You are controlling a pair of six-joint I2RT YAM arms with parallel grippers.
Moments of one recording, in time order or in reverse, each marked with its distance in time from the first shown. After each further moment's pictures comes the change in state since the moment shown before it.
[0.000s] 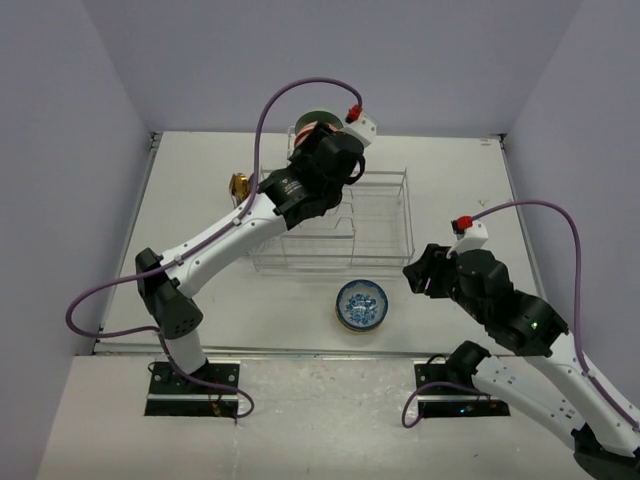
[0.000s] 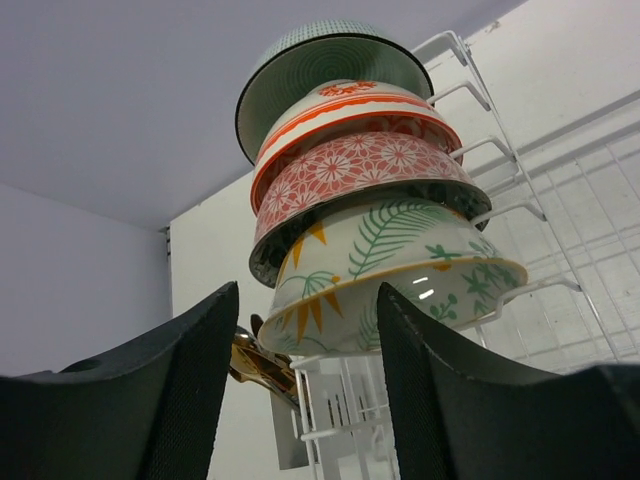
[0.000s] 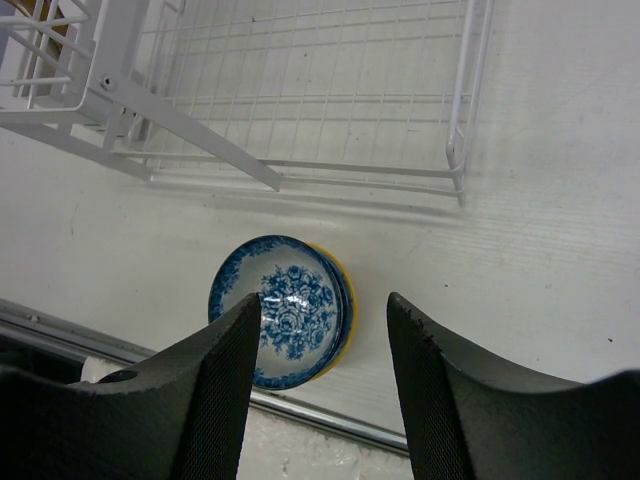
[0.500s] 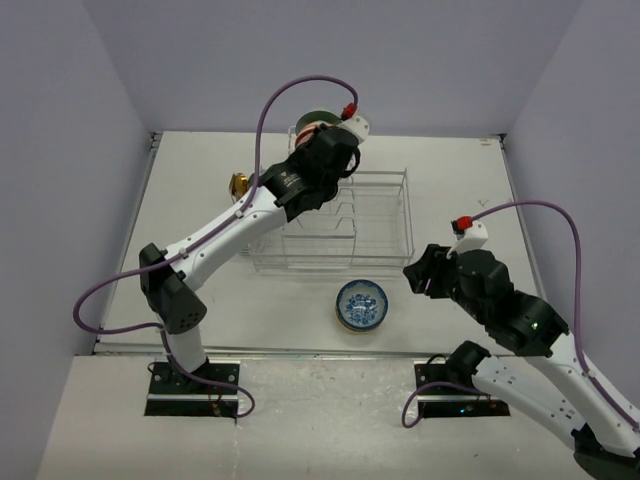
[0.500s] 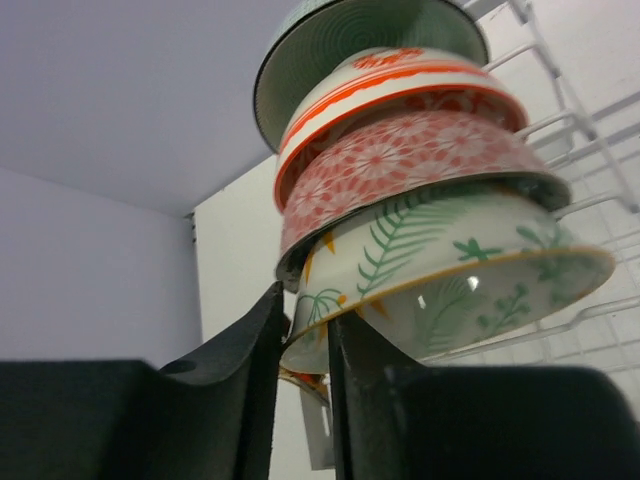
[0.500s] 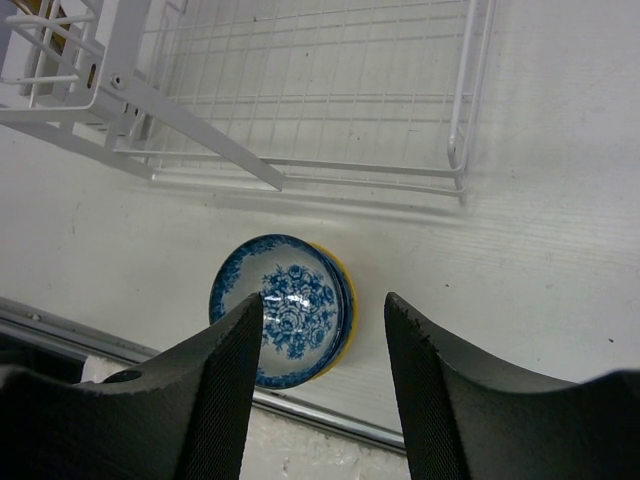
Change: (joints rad) left arm 0.058 0.044 0.009 -0.017 0.029 0.030; right arm 0.000 -0.001 0.000 -0.002 -0.002 0.000
